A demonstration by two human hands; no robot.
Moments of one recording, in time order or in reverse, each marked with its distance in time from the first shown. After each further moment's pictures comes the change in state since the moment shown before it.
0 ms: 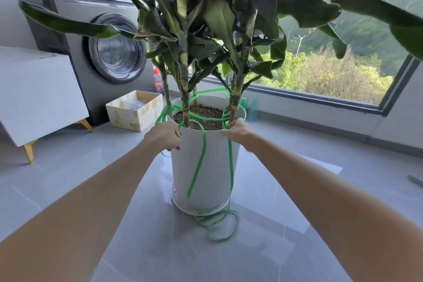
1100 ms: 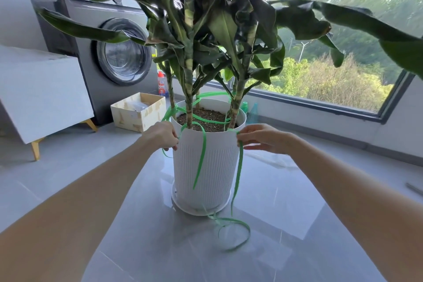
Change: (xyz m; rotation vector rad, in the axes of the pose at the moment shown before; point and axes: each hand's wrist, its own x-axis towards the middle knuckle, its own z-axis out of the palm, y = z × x) left_hand -0.013 -0.008 -0.013 -0.022 -0.025 -0.020; right_hand -0.023 0.026 -0.069 0.408 -0.491 -0.066
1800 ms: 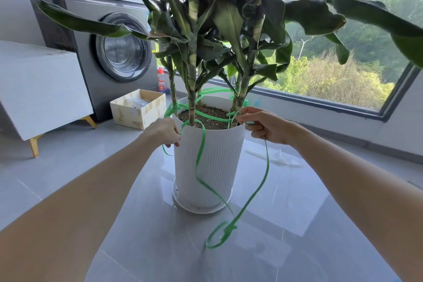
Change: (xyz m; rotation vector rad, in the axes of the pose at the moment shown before) left_hand 0.011 -0.006 0.003 -0.043 -0.003 -0.002; right_hand 0.008 -0.022 0.008 0.101 -0.056 -0.112
